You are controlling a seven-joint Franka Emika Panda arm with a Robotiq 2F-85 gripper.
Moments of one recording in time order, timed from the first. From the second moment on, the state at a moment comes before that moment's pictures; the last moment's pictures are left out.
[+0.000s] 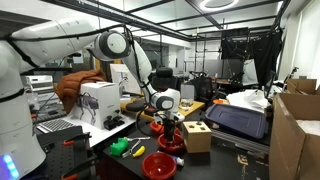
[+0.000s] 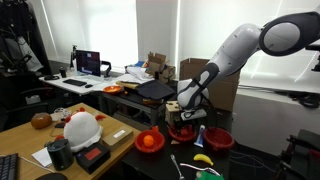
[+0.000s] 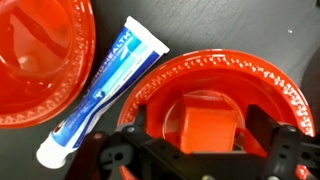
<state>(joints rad) 0.11 1.13 -0.09 -1.46 0.14 2.46 0.40</state>
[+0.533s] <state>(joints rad) 0.11 1.14 -0.08 -1.45 0.14 2.46 0.40</state>
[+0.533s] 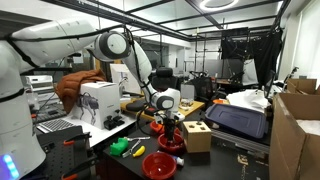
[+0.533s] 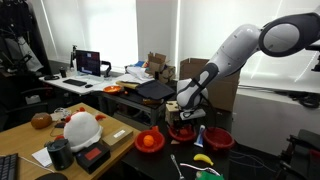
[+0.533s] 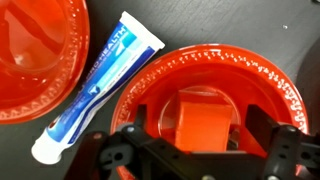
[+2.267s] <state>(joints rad) 0.11 1.10 -0.08 -1.47 0.12 2.52 0.37</state>
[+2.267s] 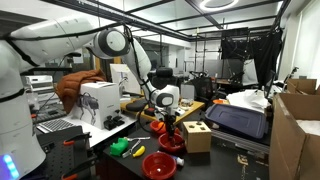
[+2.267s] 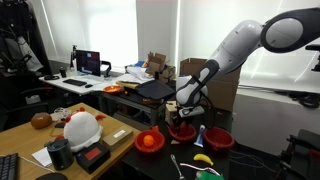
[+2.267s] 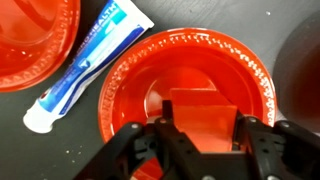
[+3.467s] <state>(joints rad) 0.04 0.79 0.14 -1.79 0.12 2.17 -0.13</state>
